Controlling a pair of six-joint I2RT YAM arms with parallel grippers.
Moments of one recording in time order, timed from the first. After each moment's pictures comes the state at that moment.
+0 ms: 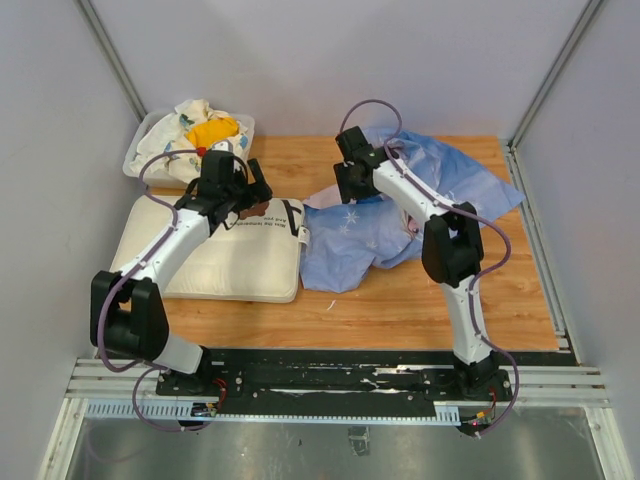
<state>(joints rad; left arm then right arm) -0.22 1.47 1.12 -0.26 -0.07 -0.51 0.54 2.18 2.00 -0.83 0.17 0.20</state>
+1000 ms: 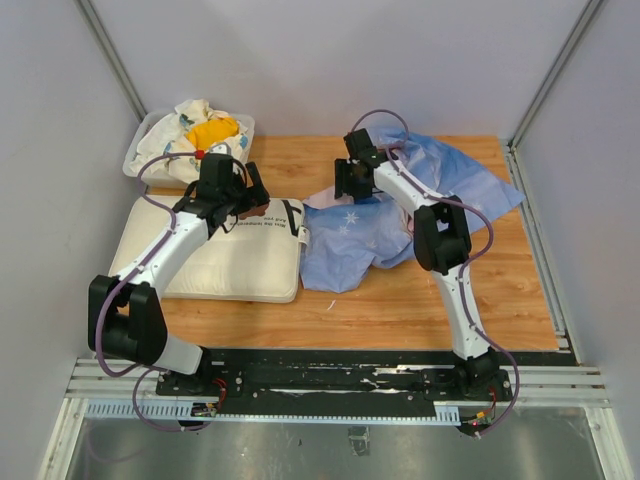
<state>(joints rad) -0.22 1.44 1.10 -0.29 -0.10 -0.50 0.44 2.42 2.13 -0.66 -0.04 0.39</state>
